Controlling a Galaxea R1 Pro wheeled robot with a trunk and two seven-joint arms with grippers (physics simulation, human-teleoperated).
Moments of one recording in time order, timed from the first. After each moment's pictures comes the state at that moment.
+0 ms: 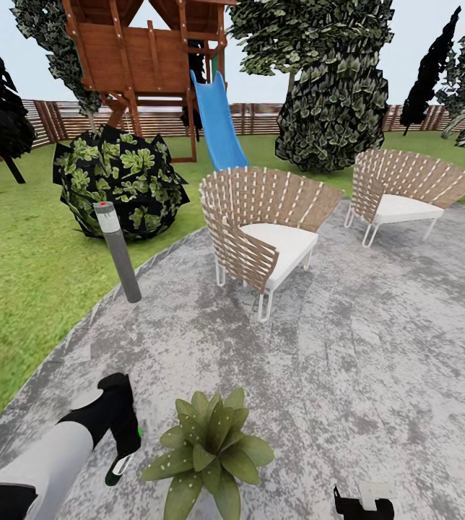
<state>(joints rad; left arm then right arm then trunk) -0.77 0.08 -0.10 -0.50 -1.22 0.46 -1.19 -0.39 -0.06 -0.47 -0.13 0.47 -0.49 -0.07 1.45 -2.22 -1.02</state>
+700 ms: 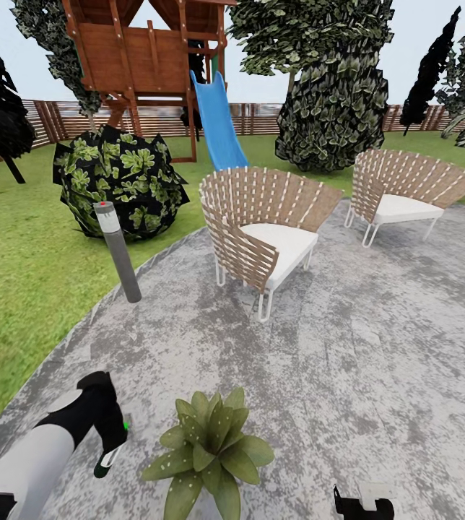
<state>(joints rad) -0.75 0.15 -0.06 -0.56 -1.17 0.45 -1.17 -0.39 -0.06 -0.47 -0.13 0.47 -0.49 -0.07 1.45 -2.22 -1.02</state>
